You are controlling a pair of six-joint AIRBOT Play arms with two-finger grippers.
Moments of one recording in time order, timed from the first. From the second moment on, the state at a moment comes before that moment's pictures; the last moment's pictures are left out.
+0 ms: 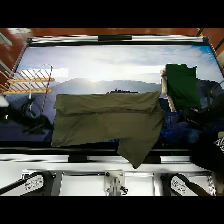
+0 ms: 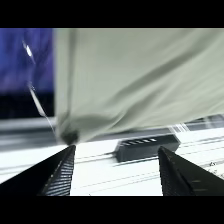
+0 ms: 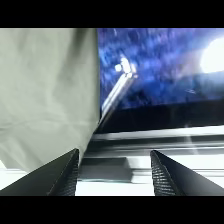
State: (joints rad) left arm 0.35 -1.22 0.87 1.16 -1.48 -1.34; right arm -0.42 -1.18 1.04 1.89 -1.52 -1.71
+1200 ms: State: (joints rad) left arm 0.40 -1.24 0.60 1.06 -1.27 -1.18; right arm -0.32 -1.12 0.74 1.99 -1.45 -1.75
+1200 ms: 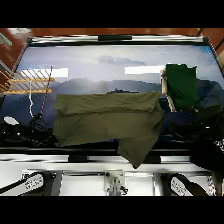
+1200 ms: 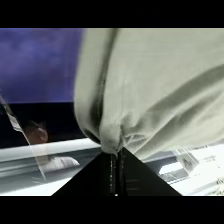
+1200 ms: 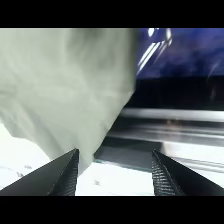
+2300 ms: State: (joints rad) left arm 0.39 -1.24 0.62 1.05 -1.30 -1.07; right arm -0.01 -1.12 0.53 2.03 -1.17 -1.61
